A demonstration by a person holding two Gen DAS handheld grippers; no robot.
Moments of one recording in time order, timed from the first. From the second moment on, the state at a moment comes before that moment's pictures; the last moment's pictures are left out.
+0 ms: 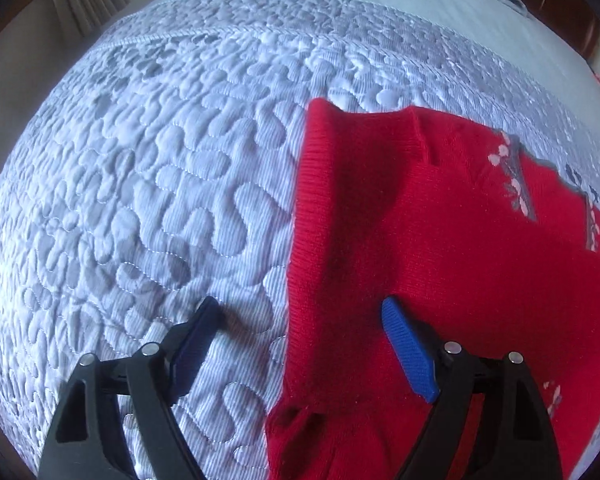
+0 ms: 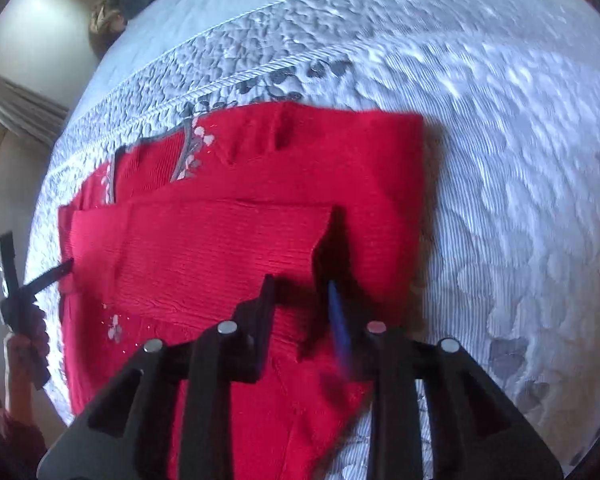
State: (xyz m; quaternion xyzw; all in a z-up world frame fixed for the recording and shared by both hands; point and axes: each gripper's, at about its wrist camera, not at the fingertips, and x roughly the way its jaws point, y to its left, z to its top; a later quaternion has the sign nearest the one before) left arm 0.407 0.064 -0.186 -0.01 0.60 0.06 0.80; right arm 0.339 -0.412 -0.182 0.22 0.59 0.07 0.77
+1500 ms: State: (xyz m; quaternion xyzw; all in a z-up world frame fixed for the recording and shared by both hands) left arm 0.050 0.104 -0.160 0.00 0.65 -0.10 0.76; right arm -0.022 -0.315 -0.164 0.20 0.64 0.16 0.72
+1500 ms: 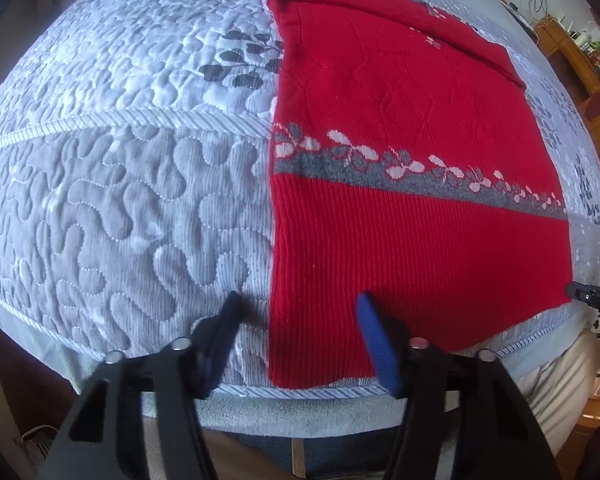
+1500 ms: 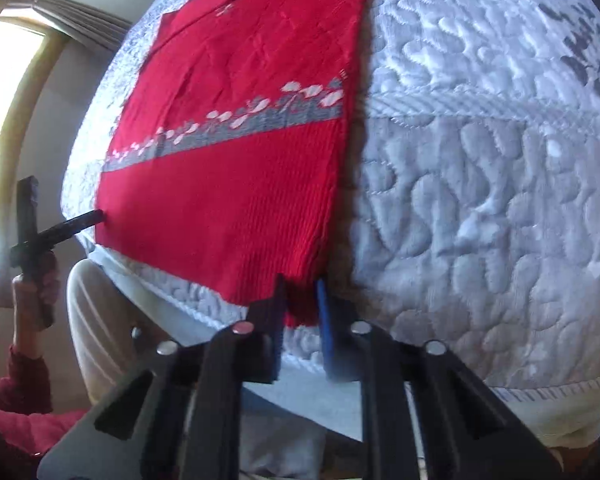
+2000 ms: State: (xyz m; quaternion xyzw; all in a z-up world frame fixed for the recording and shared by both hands) left arm 0.088 0.141 -0.091 -0.13 0.60 -0.16 0.78; right arm 0.032 -0.341 -0.093 0.24 0.57 0.21 0.76
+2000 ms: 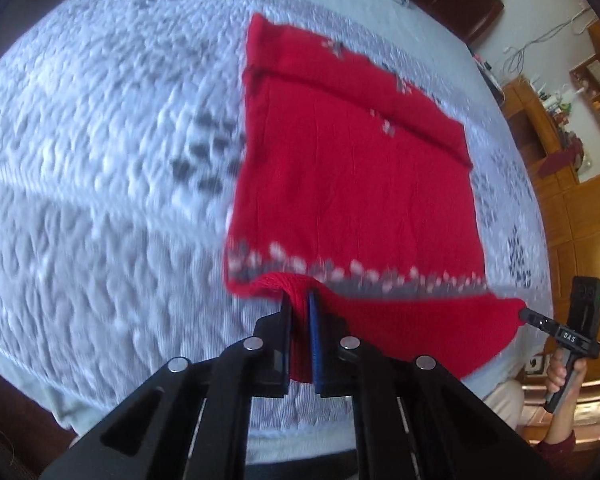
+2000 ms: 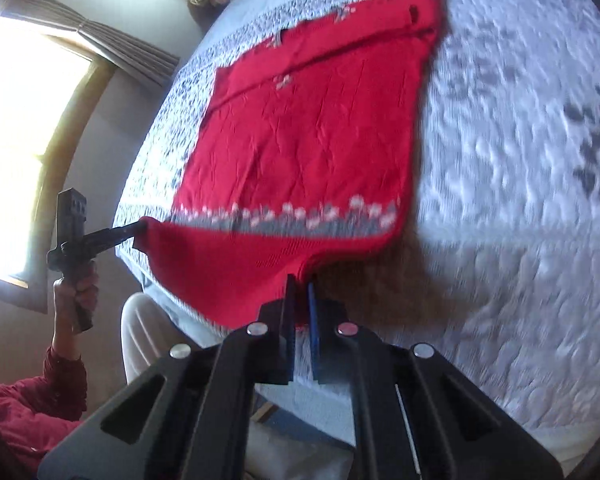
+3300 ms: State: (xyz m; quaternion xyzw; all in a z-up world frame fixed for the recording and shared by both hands) left arm 0.293 0.073 -0.144 -0.05 0.61 -0.16 0.78; right arm 0.235 -0.377 -0.157 0.20 0.64 0.16 0.73
